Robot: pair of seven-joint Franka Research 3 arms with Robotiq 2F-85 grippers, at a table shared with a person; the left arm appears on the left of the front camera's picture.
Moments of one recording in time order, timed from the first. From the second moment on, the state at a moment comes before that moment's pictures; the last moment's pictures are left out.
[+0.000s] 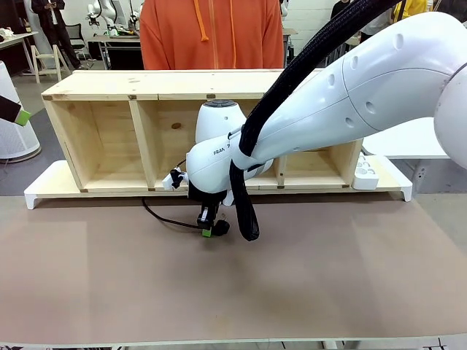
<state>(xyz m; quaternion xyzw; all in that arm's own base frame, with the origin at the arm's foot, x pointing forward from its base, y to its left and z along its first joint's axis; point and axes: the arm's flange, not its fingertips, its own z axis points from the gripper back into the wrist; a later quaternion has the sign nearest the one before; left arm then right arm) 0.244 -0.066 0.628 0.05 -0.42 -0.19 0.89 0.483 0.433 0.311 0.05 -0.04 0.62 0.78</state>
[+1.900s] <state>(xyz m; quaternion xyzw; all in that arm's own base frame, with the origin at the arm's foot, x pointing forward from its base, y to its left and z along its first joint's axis) 0.244 -0.066 0.628 0.05 -0.42 -0.19 0.89 0.451 0.441 0.341 0.05 -0.05 0.63 0.78</state>
